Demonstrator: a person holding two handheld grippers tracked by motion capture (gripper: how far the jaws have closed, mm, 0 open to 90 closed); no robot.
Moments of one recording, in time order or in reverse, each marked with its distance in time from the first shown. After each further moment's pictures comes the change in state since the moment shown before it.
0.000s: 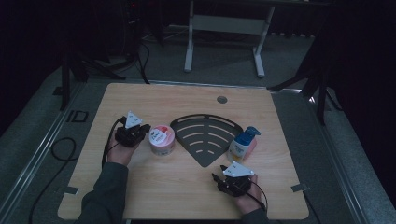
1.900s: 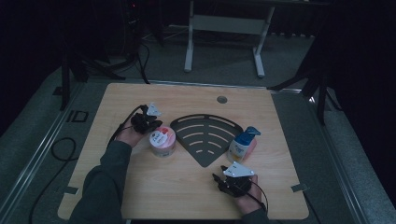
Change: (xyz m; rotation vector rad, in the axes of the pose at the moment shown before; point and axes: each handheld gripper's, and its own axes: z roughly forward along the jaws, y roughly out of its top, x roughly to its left) left arm 0.004 0.036 0.056 0.188 -0.163 0.294; right arm -0.001 -0.002 0.000 0.004 -0.001 0.004
